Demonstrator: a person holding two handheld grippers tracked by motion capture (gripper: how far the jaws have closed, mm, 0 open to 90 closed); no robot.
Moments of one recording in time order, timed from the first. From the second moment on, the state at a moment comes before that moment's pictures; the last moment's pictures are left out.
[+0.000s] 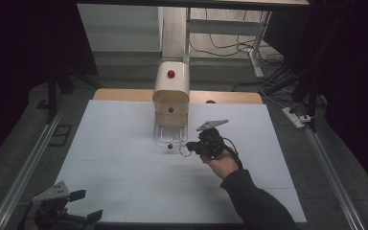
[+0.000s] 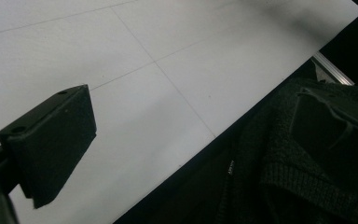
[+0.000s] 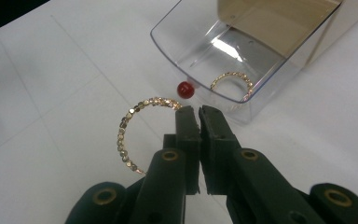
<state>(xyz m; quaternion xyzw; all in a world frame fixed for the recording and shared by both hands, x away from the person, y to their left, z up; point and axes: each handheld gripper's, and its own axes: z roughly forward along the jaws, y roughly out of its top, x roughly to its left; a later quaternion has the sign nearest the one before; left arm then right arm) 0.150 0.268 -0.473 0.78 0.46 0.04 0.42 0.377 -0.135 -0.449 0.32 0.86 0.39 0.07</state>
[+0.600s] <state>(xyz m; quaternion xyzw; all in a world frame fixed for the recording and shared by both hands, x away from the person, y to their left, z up) 0.150 0.268 -0.473 0.78 0.46 0.04 0.42 0.409 -0.113 -0.450 0.33 0.85 0.40 0.09</state>
